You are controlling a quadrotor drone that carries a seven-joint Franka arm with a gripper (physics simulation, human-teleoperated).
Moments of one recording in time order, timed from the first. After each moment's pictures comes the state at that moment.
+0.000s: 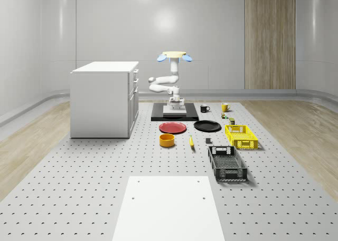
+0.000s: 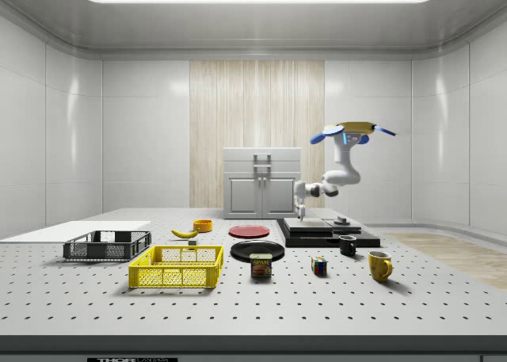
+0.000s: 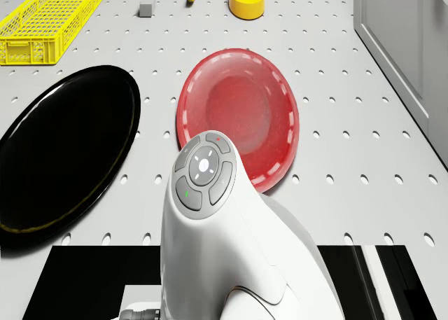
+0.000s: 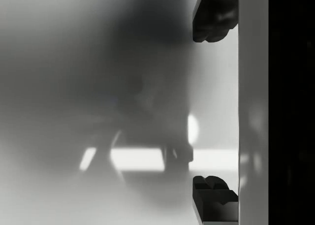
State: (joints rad) arm -1.28 -1.41 1.21 -2.77 -1.96 1.55 1.72
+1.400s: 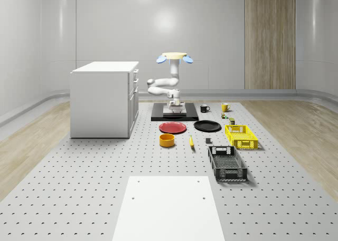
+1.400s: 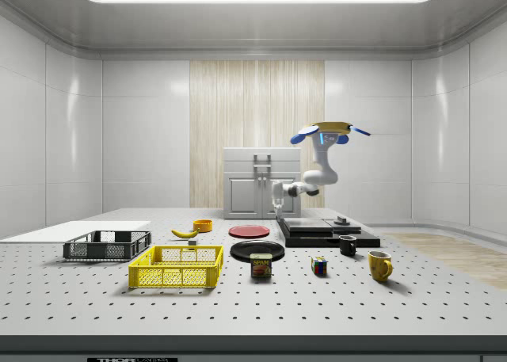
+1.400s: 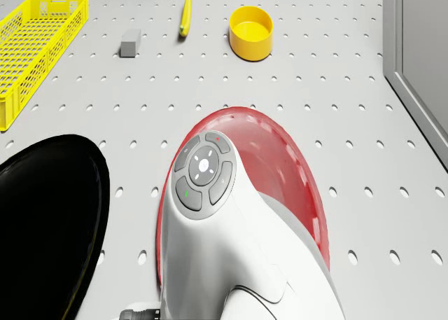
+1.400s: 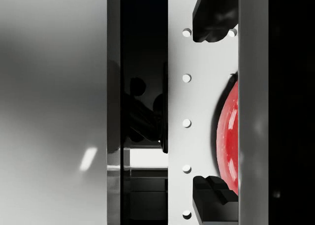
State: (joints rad) arm -1.29 -1.43 1.21 -2.77 -1.95 1.57 1.73
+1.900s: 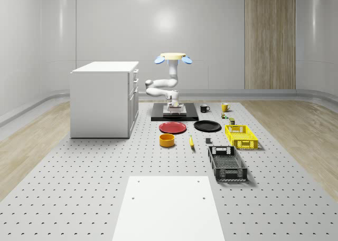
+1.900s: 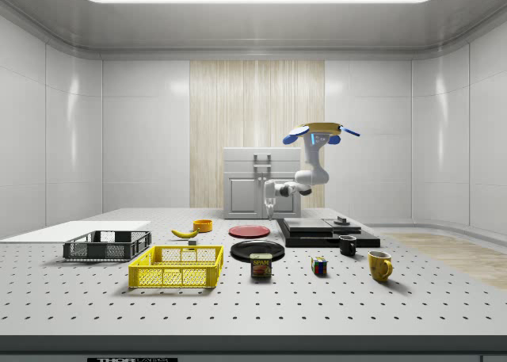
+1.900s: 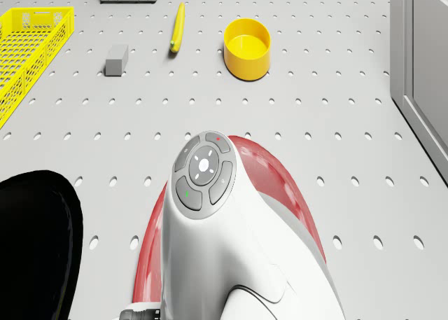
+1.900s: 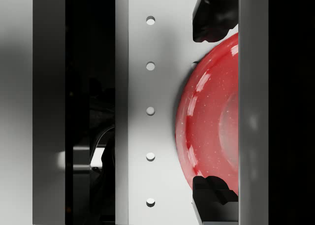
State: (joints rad) arm -1.29 -1.44 1.21 -2.77 -1.95 1.58 1.73
